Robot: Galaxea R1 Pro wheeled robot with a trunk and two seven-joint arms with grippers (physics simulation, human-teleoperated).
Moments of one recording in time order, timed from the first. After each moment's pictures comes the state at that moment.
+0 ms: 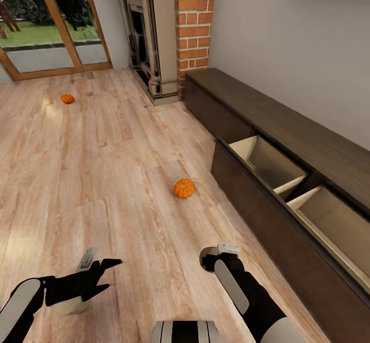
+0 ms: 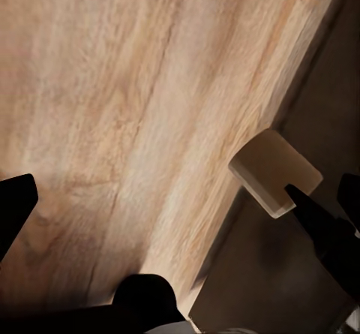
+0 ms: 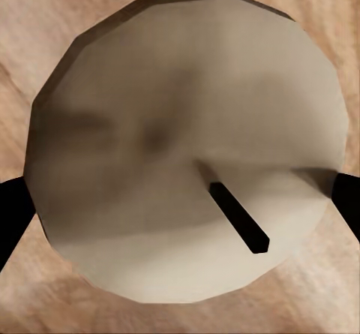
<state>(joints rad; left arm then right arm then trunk) -0.24 0.29 0.13 -1.25 1.46 1.04 0.21 -0.50 0.08 0.41 -1.04 -0.66 0.67 -0.65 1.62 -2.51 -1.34</state>
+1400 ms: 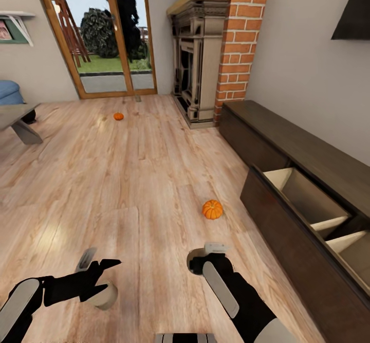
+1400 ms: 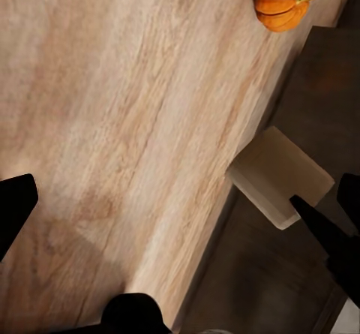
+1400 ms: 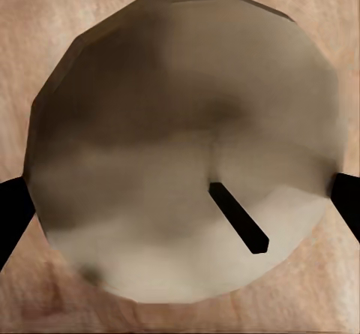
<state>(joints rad) -0.24 0.30 0.13 -1.24 1.45 1.04 0.22 -0.50 0.13 0.48 -1.08 -0.66 0.75 -0.66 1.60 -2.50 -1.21</state>
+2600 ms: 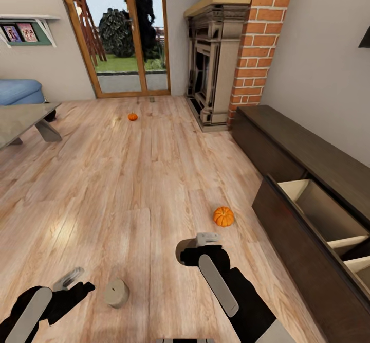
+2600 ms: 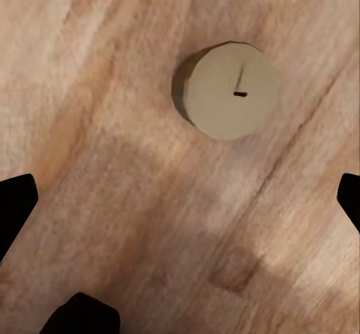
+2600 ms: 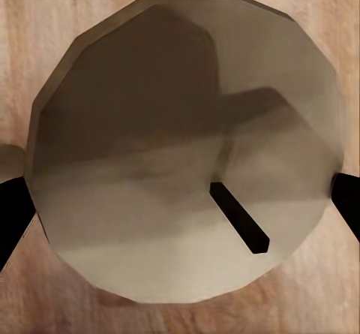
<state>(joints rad) -0.25 0.27 0.12 -1.13 0.98 0.79 0.46 -0.49 0.16 0.49 -1.25 -0.67 0.85 -0.66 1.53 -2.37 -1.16</state>
